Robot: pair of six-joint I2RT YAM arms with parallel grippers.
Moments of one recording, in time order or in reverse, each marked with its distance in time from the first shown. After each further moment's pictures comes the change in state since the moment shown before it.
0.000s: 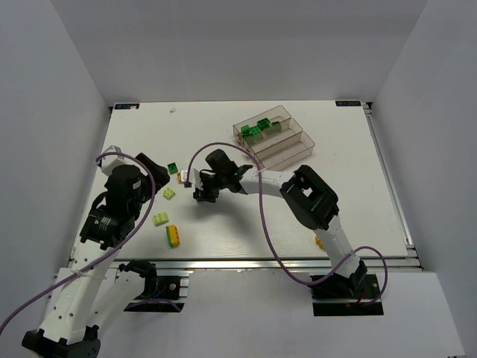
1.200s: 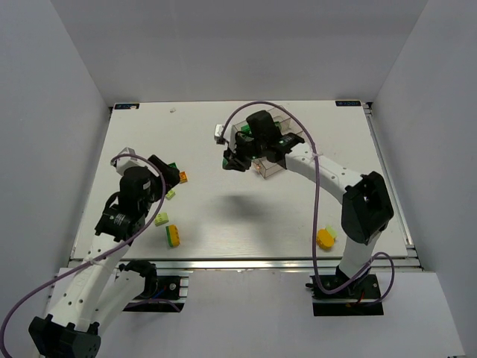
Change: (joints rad) left arm 0.000 0.030 -0.167 0.224 0.095 -0.016; right arm -0.201 -0.414 -0.020 -0.354 -0.068 0.104
